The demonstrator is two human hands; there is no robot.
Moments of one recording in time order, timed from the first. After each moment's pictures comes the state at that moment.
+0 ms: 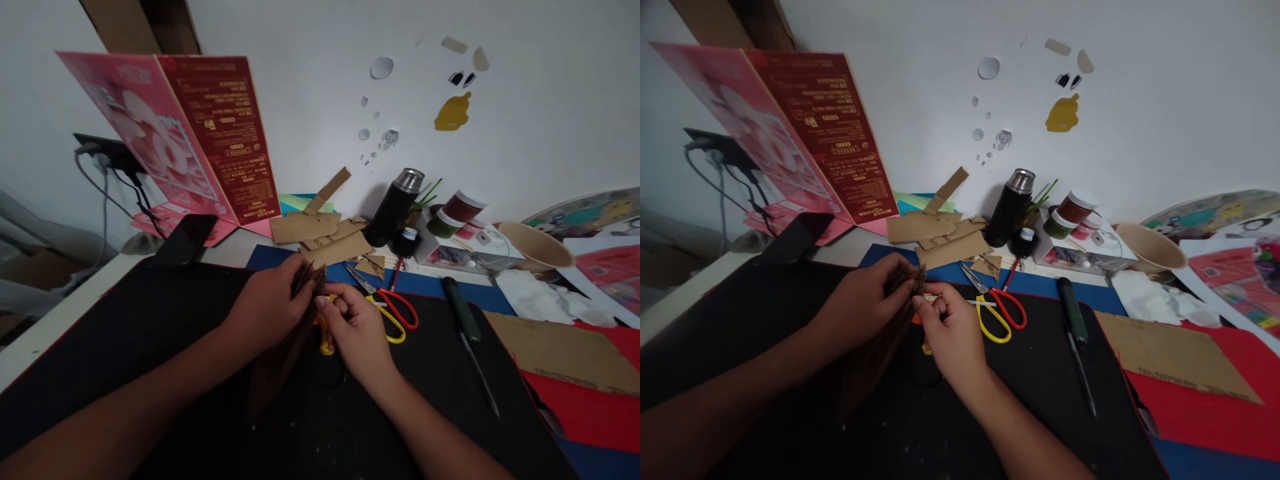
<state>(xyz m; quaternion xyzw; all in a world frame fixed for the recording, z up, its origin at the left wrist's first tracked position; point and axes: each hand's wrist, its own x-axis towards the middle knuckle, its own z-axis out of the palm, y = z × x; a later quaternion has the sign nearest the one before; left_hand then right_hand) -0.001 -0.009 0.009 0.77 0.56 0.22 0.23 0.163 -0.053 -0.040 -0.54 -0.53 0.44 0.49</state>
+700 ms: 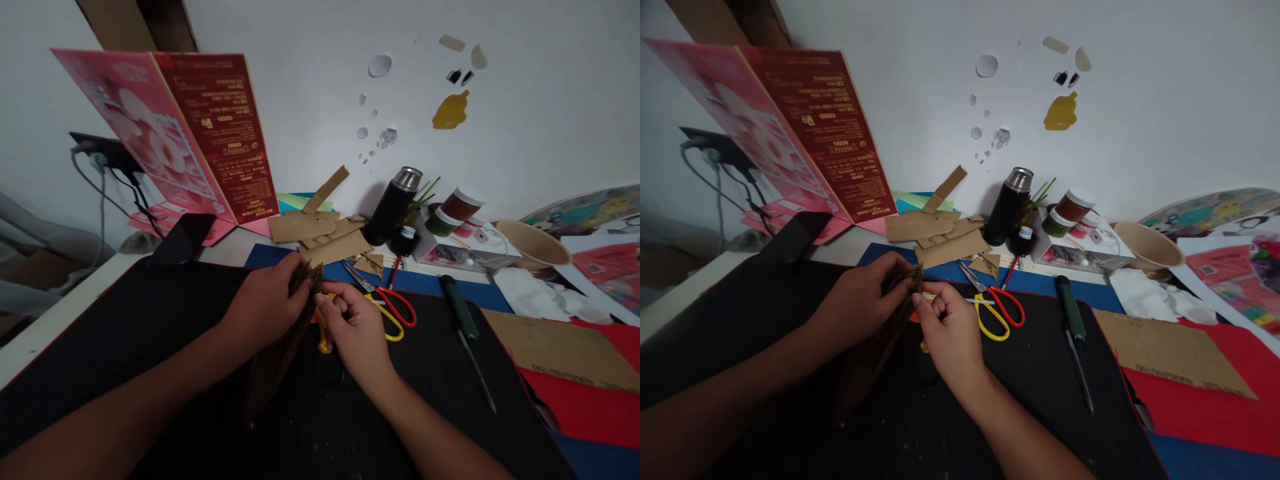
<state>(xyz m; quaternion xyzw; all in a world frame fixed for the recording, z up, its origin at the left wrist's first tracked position) 0.000 -0.009 0.010 0.78 0.56 0.20 0.21 0.160 -0.055 -0.038 -0.55 -0.53 0.42 0.49</state>
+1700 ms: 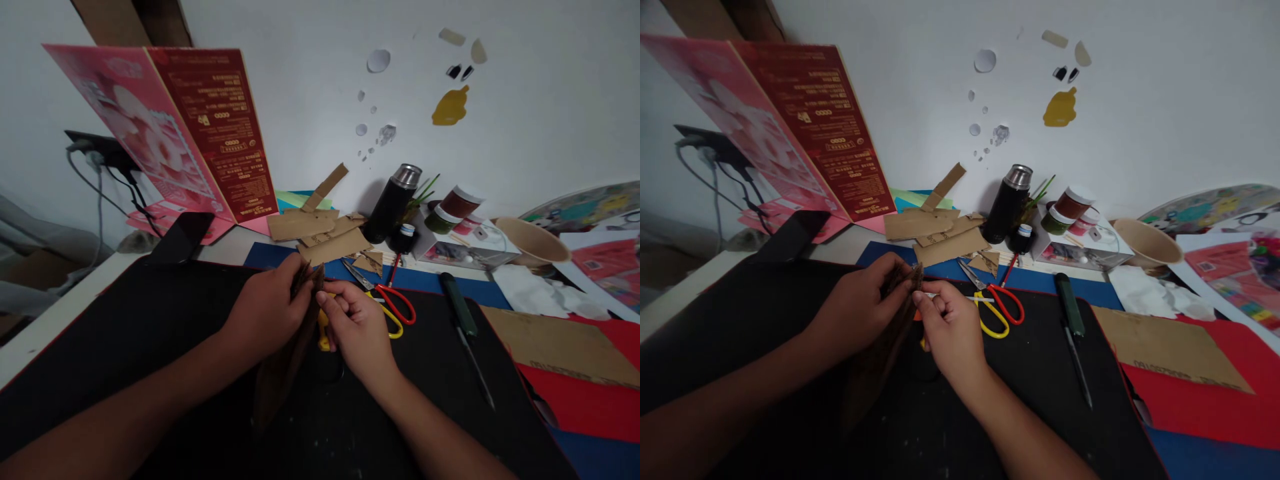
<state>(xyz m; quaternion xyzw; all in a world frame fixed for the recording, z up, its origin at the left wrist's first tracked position) 0.003 -0.019 0.011 0.77 0.55 0.23 0.21 0.160 -0.058 -0.029 -0.52 -0.49 0.48 0.51</state>
